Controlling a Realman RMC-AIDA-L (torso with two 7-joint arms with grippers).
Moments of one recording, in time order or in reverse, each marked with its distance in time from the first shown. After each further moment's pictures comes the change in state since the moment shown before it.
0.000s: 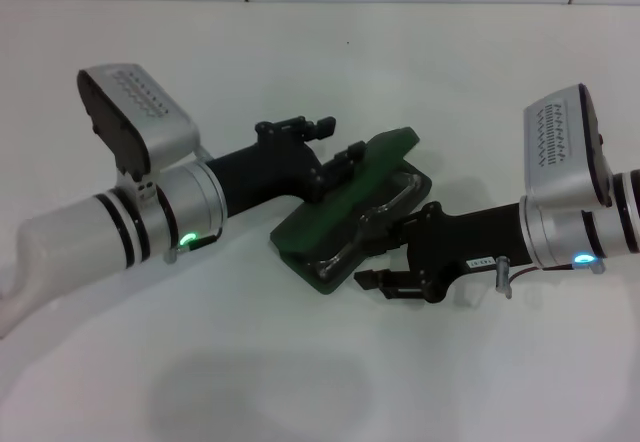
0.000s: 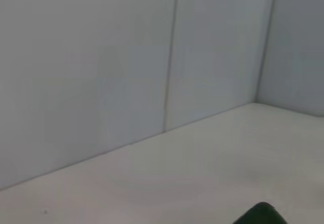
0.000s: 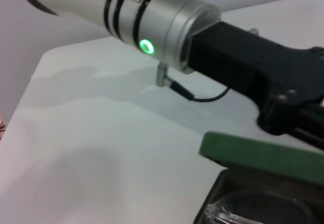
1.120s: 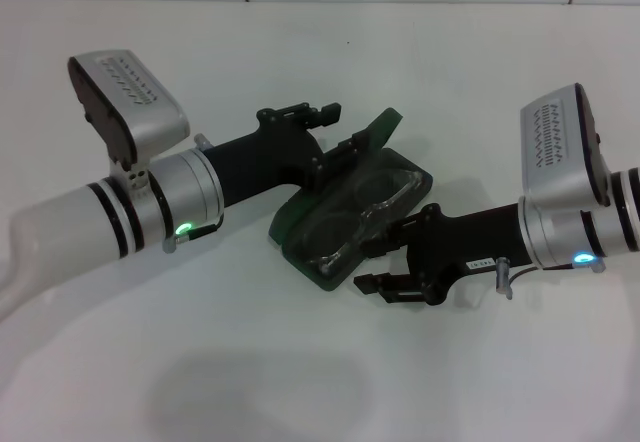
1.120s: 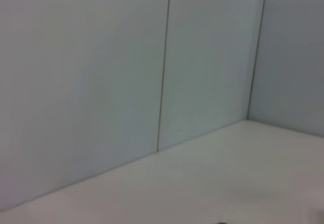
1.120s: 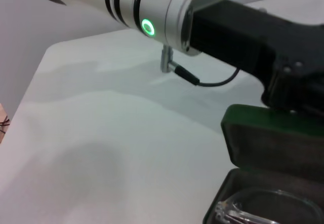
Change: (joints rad) left arm -0.002 0.003 -0.097 0.017 0.099 0.063 -0.030; right arm 0.007 0.000 0.003 -0.004 -0.023 -0.008 0.009
